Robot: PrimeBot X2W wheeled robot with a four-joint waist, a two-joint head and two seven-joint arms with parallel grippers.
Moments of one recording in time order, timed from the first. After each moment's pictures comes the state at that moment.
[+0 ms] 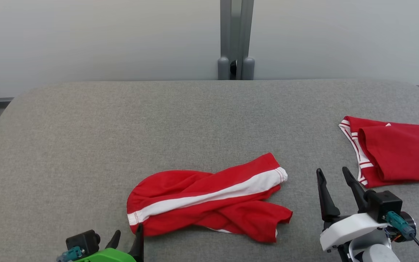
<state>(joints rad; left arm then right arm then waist) 0.02 0.15 -0.31 0.34 -0.69 0.06 -0.01 -0.05 -0.05 0.03 0.29 0.17 0.13 -0.26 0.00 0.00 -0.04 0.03</state>
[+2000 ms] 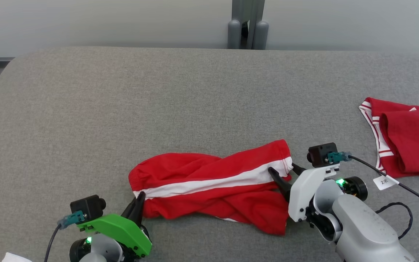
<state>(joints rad) -0.16 0.14 -0.33 0.45 -0.79 -0.06 0.01 -0.44 -0.16 0.45 0.67 0.54 0.13 0.12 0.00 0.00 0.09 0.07</state>
